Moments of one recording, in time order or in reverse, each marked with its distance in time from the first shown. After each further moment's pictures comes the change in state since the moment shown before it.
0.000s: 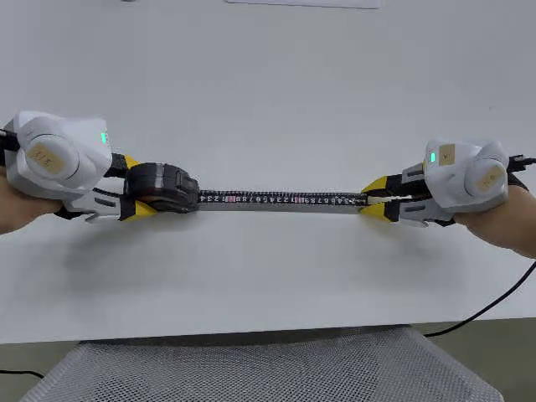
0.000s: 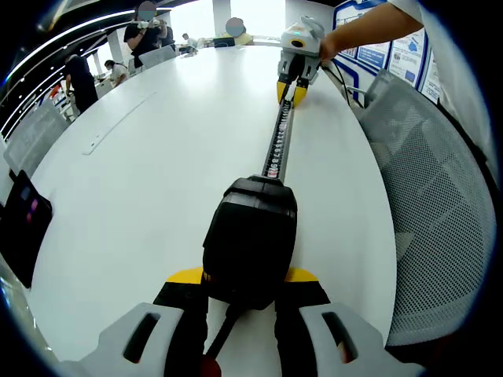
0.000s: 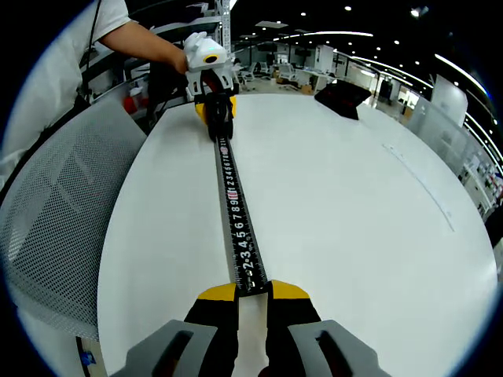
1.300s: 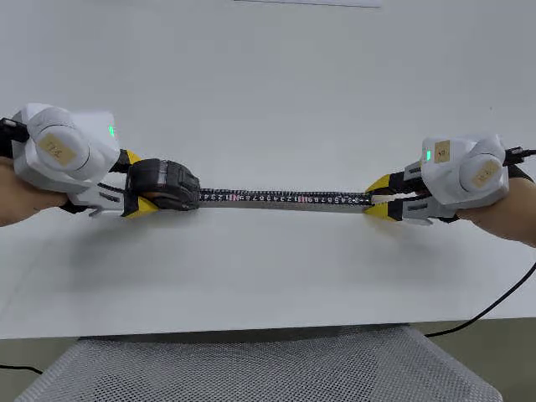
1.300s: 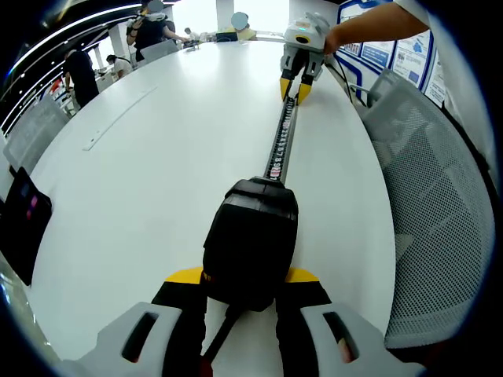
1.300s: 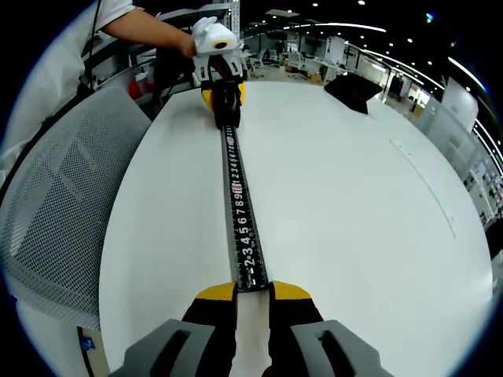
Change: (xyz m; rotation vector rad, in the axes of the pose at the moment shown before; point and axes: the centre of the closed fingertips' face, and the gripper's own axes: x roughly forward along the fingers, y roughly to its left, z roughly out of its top) left arm 0.000 0.000 0.001 -0.017 0.033 0.002; right arm -0.003 0.003 -0.003 -0.050 0.083 0.021
